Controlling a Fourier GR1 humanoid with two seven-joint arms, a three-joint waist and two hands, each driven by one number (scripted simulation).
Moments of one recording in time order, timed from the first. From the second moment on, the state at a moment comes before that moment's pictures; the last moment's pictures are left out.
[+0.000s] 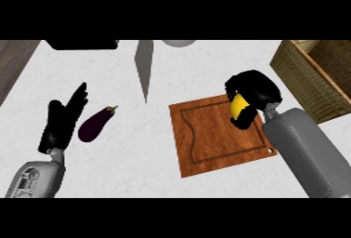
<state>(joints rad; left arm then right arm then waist) -0.20 0.24 0.03 -1.38 -0.08 0.03 0.23 -0.64 -0.34 0.35 -1.18 0.86 0.27 0.11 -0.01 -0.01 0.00</state>
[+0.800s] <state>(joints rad) -0.20 0.24 0.05 -1.40 -0.08 0.01 0.24 -0.84 -0.24 -0.10 -1.73 0.42 0.46 0.63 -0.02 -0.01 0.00</state>
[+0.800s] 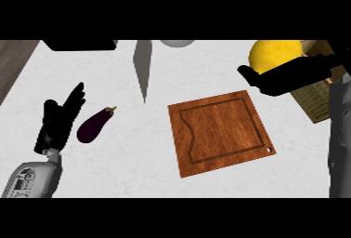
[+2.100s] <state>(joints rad) -0.24 0.22 0.04 -1.38 -0.10 0.00 0.23 -1.22 -0.79 -0.12 -1.10 0.63 0.56 0.47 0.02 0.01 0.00</state>
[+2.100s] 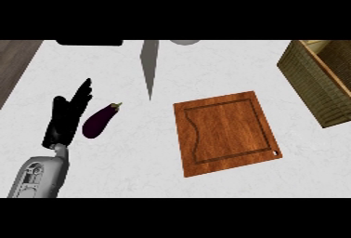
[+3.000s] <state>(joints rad) -0.23 0.21 0.04 -1.41 -0.11 -0.01 0.24 -1.20 -0.93 -0.13 -0.53 0.78 0.34 -0.12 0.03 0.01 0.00</state>
